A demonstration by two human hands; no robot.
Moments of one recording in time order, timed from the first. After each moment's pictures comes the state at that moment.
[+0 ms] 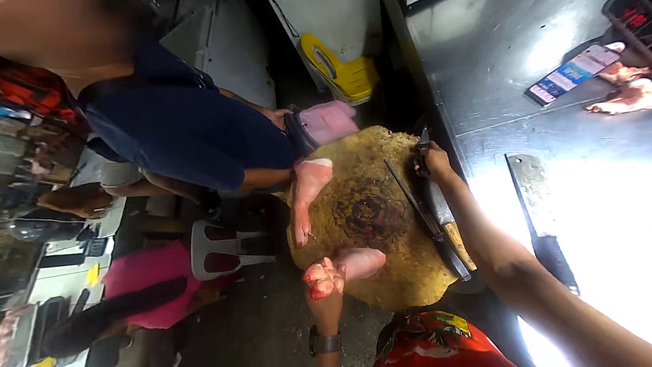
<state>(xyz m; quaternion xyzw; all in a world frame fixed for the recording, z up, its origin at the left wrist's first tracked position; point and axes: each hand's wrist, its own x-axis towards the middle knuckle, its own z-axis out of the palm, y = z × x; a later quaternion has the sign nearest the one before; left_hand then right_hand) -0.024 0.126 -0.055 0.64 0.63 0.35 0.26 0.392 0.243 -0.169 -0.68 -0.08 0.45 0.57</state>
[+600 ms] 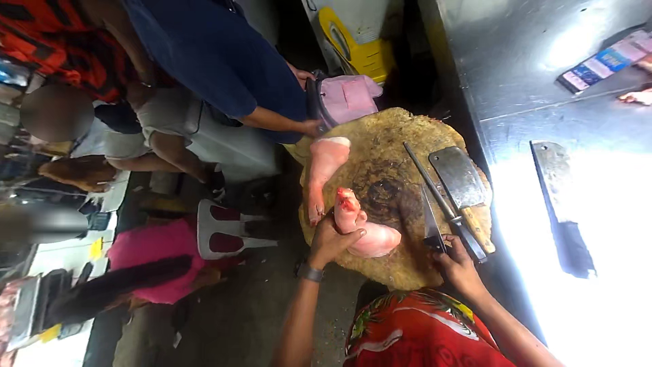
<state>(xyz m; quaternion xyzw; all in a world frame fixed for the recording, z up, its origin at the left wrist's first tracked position) -0.044 0.225 -0.019 0.73 0.45 0.16 0.48 0.177 -0.009 -0.143 -0.65 -0.18 0.49 0.56</state>
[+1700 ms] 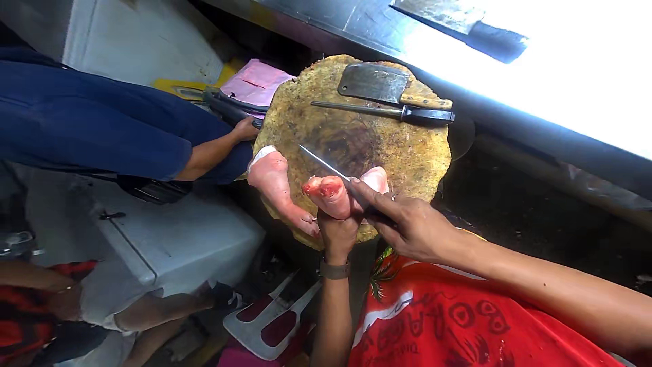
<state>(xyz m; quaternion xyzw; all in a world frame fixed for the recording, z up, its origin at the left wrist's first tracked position) -0.057 0.219 -0.035 0.78 0.25 0.14 0.55 0.006 0.047 -0.009 -0.77 -0.33 0.22 0.50</state>
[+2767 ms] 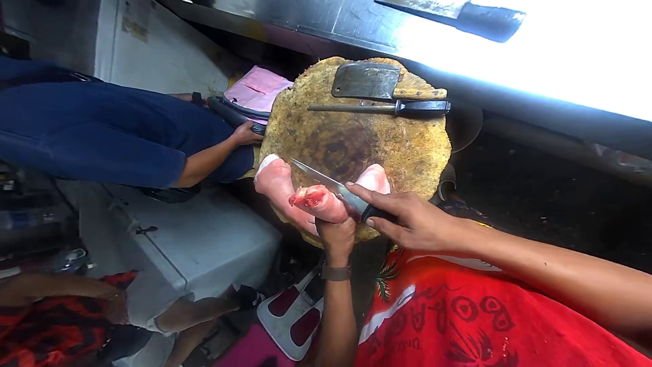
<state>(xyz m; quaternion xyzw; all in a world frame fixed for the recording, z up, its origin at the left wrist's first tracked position) -0.061 0.216 -0.035 0.80 0.28 0.16 0.51 0.013 0.034 -0.022 -0.70 -0.36 0.23 0.57</state>
